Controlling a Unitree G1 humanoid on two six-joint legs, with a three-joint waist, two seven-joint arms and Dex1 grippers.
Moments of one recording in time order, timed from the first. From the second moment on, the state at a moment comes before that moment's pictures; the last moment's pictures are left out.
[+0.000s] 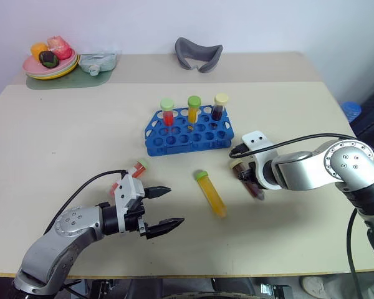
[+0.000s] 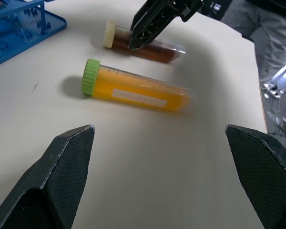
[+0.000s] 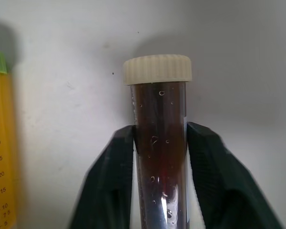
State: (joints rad) left arm 0.12 0.66 -0.02 -0.60 -0.61 0.53 -0.86; right arm -0.77 -0.96 0.46 -0.21 1.95 1.23 -0.94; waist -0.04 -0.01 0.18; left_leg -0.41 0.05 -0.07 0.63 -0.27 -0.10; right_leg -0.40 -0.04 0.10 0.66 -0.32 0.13
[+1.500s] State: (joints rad) left arm 0.00 0.57 0.05 -0.51 -0.58 0.52 -0.72; right arm -0.41 -0.19 0.11 -0.07 0.38 0.05 0.10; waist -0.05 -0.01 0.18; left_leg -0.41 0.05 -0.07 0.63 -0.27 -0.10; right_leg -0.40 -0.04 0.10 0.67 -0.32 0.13
